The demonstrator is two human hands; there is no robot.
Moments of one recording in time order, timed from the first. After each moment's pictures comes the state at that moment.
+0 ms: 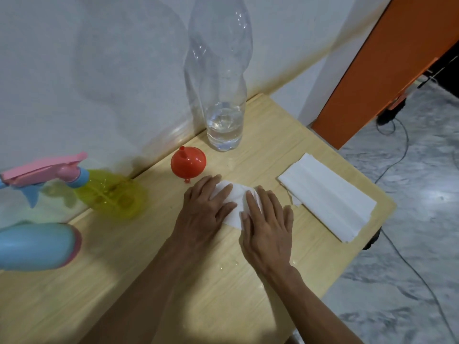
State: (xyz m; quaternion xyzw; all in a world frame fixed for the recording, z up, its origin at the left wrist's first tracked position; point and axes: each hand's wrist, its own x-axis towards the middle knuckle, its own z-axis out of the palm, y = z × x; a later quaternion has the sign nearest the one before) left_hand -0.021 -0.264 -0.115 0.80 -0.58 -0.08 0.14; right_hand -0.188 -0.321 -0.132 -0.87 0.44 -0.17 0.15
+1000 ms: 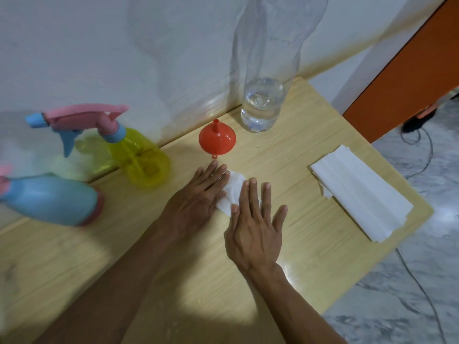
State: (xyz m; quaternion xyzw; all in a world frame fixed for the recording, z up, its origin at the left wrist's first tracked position) left_hand 0.017 -0.206 -0.133 0.76 -0.64 -0.08 0.13; right_hand -0.143 -0.257 -0.147 -0.88 0.44 -0.06 0.15
